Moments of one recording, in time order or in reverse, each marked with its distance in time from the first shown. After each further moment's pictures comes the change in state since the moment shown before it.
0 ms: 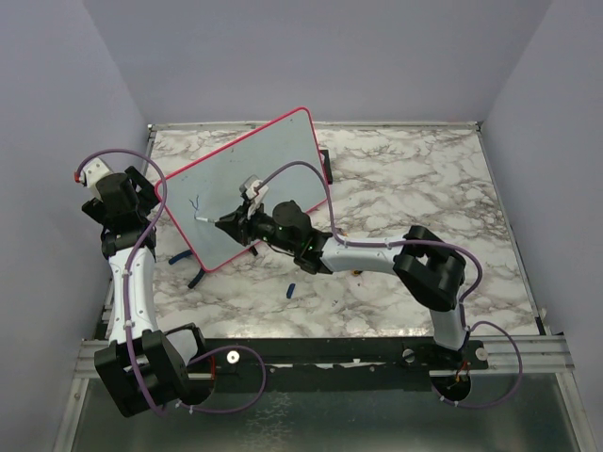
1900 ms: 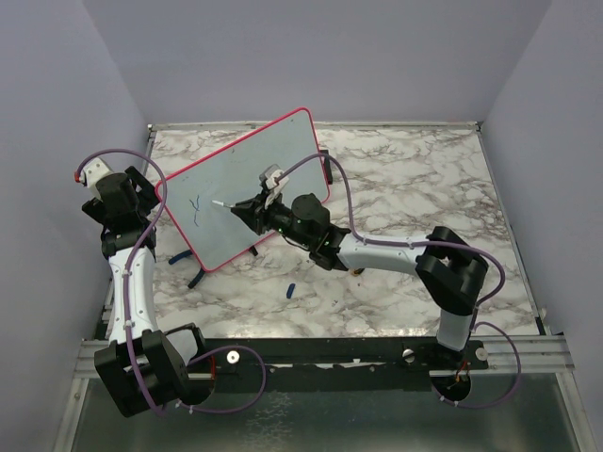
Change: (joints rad) left arm 0.000 0.000 0.000 0.001 0.003 0.002; right arm -0.043 -0.125 -0.102 0.010 0.048 -0.027
